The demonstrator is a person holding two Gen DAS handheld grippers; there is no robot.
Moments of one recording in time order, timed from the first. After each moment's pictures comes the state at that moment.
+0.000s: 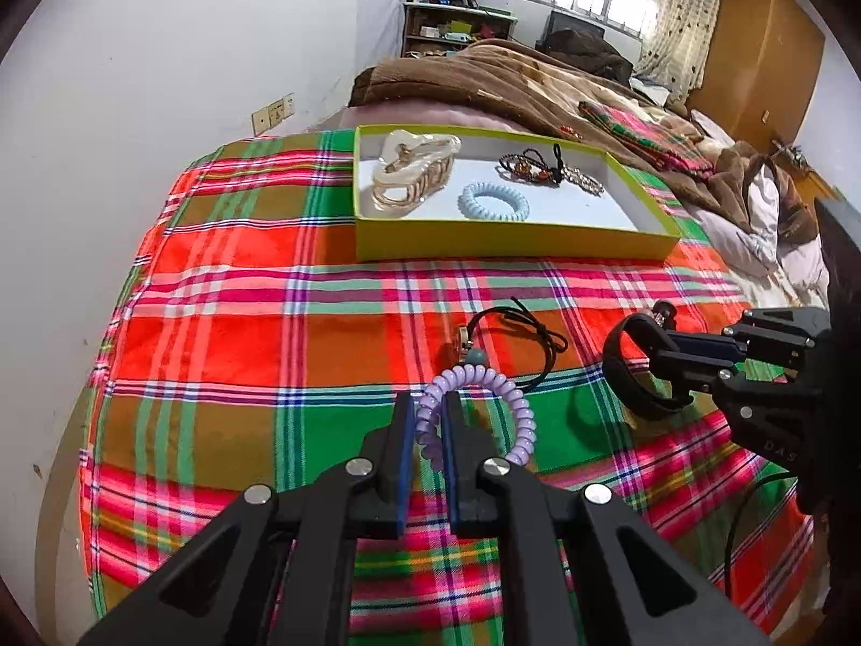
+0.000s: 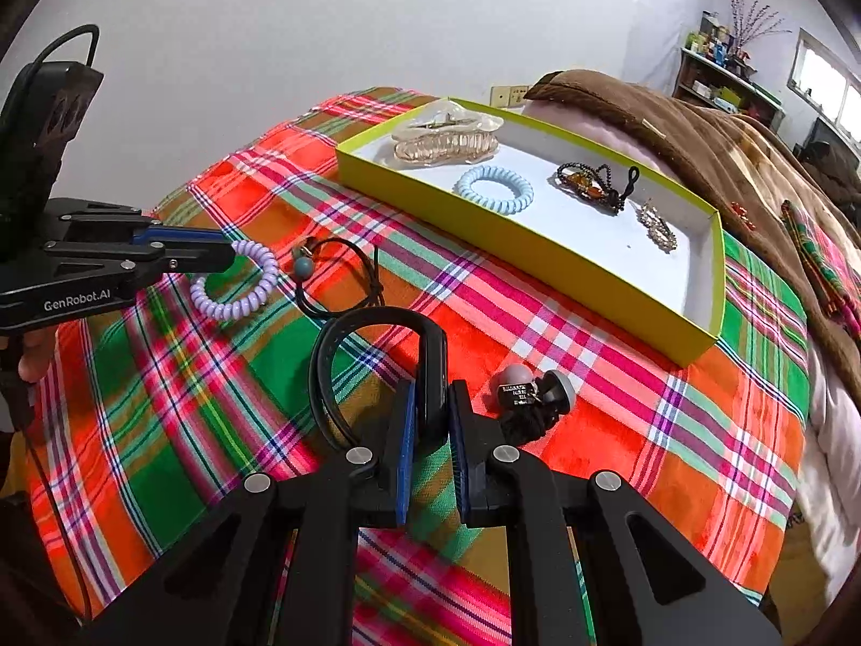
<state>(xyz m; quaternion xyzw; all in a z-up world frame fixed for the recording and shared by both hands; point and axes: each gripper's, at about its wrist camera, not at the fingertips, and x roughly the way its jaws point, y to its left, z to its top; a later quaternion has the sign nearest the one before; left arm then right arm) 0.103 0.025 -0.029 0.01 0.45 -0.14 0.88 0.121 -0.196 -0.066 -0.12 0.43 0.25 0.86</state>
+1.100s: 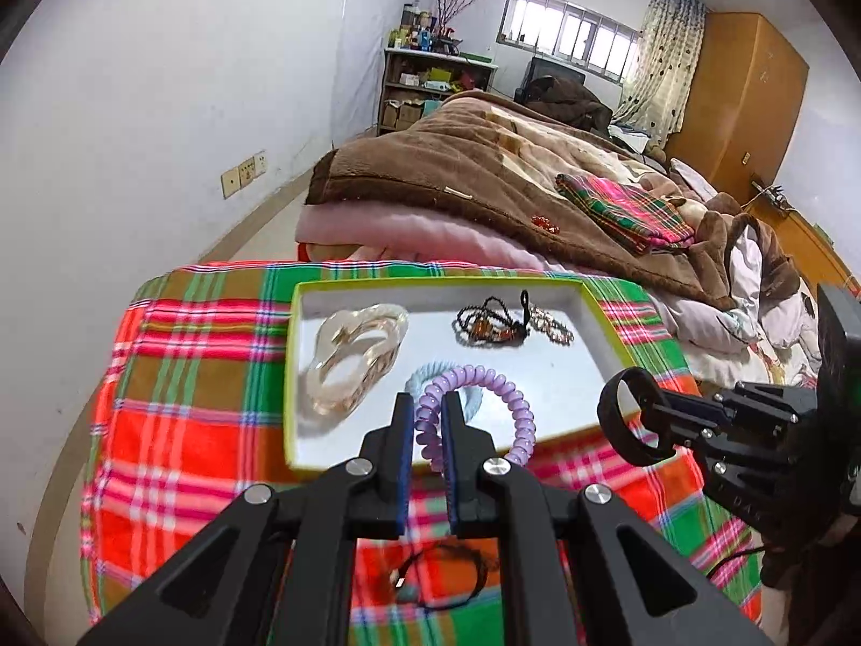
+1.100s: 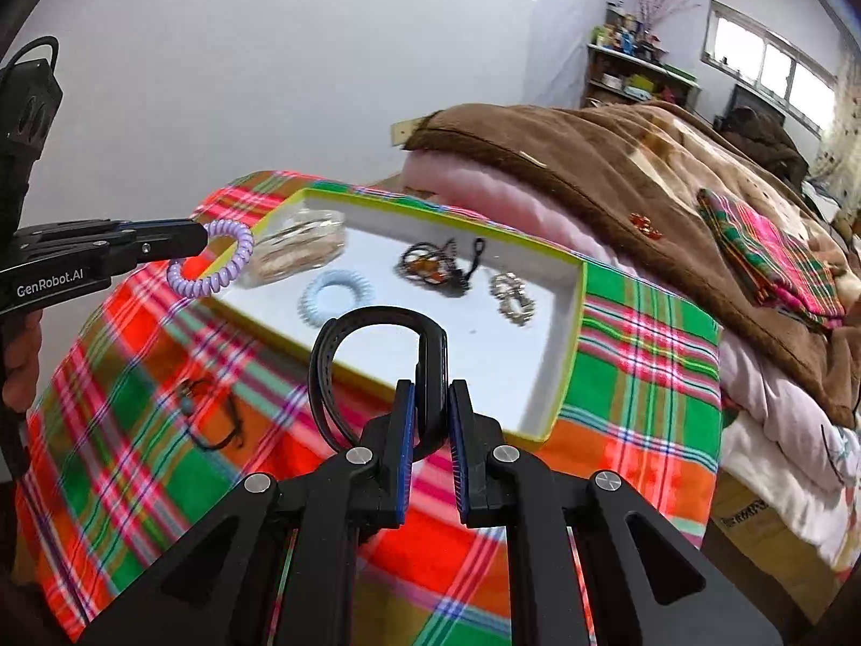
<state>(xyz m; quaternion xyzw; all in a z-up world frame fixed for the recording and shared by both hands) 0.198 -0.024 0.029 -0.01 0.40 -0.17 0.90 0.189 -0.250 -0.019 -0.07 0.41 0.15 0.90</state>
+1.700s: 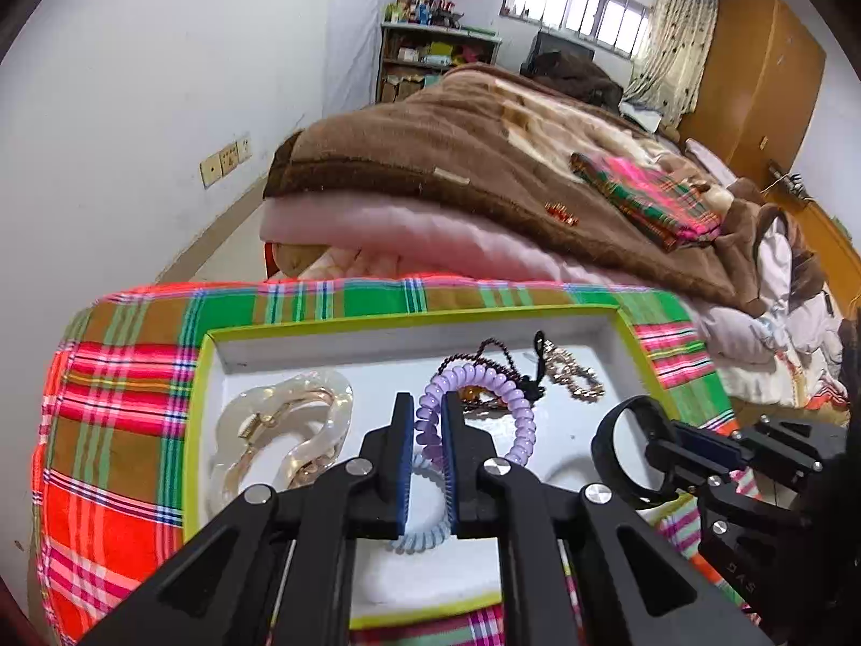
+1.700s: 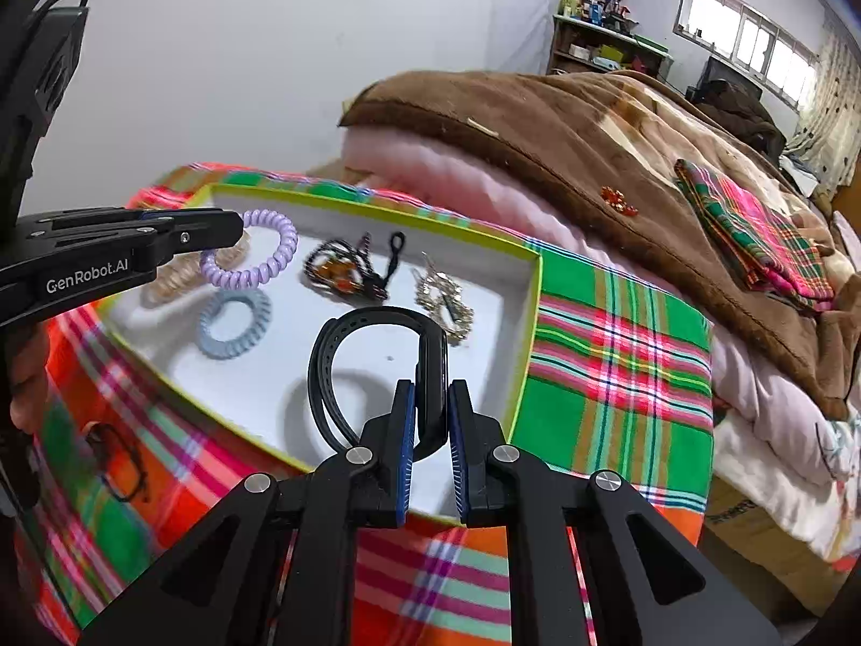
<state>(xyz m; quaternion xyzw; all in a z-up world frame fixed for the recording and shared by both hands) 0.271 -0.077 -0.007 0.00 0.44 -0.16 0.89 0.244 -0.265 -0.047 -0.07 0.44 0.10 0.89</state>
